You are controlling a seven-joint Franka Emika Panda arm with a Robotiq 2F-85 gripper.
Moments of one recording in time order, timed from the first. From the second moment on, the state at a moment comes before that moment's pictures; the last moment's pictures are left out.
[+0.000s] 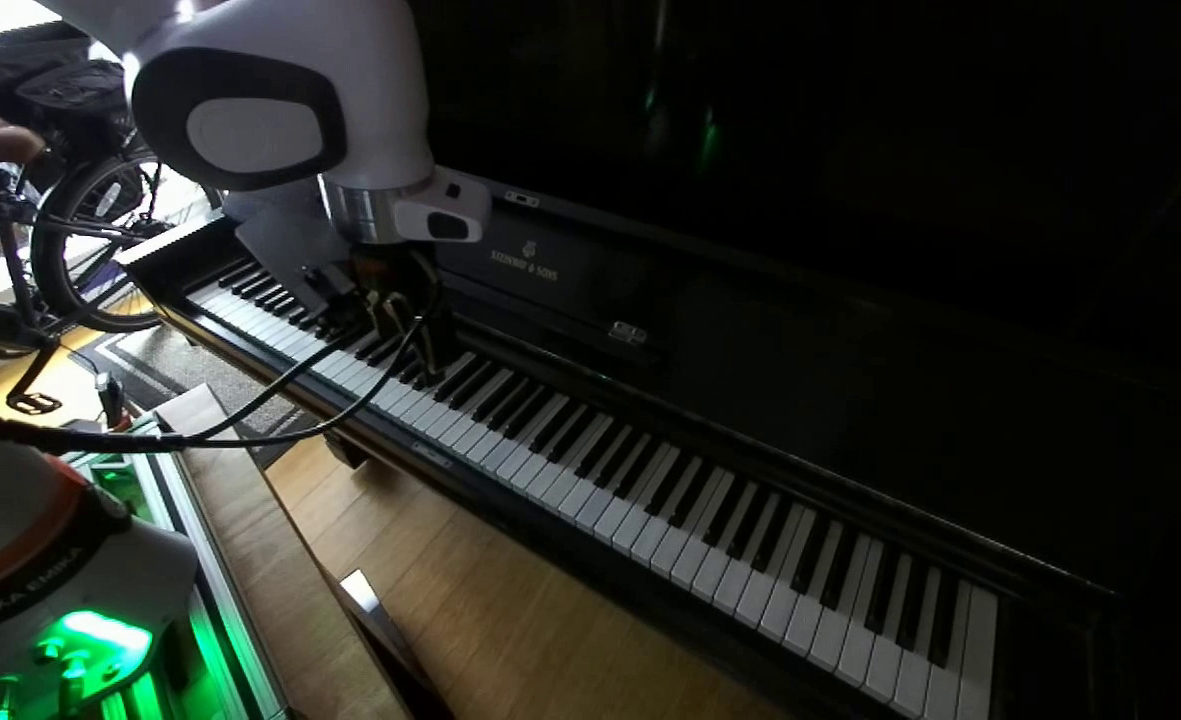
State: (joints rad) arm -0.01 -0.28 -0.18 -2.77 0.01 2.36 -0.25
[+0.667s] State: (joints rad) arm -0.03 -0.09 -0.18 -2.77 0.03 2.71 -0.29
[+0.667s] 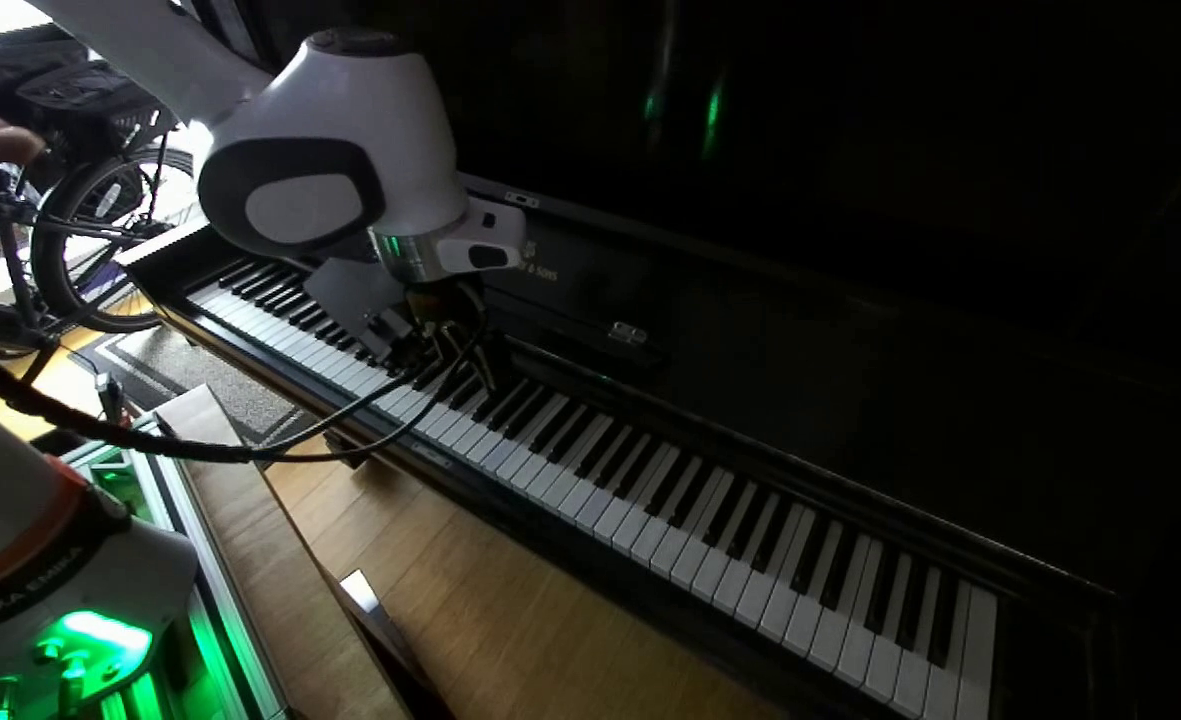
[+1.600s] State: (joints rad) arm -0.05 0.23 -0.08 -2.65 0.45 2.96 -0.58
